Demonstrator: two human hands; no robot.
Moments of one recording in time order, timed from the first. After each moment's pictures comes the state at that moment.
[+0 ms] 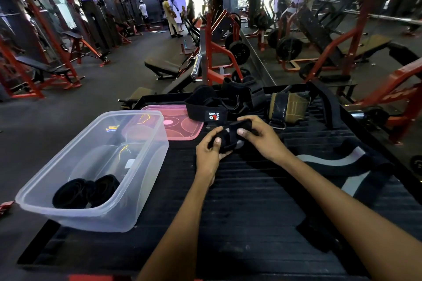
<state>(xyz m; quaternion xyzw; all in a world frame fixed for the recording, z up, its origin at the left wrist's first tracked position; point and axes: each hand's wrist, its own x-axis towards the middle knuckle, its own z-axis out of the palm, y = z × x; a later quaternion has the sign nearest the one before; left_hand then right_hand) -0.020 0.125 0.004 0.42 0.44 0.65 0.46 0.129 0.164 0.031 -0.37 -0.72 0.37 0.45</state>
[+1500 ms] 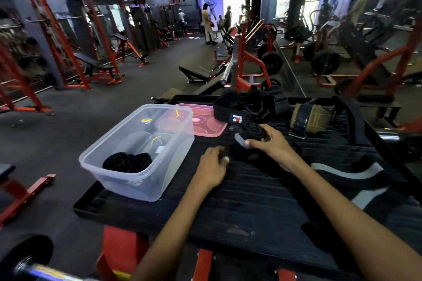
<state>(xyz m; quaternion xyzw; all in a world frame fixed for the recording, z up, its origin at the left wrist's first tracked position) -0.054 0.057 0.023 0.60 0.72 0.30 0.20 0.118 0.141 0.045 -0.40 -0.66 0.49 0.40</state>
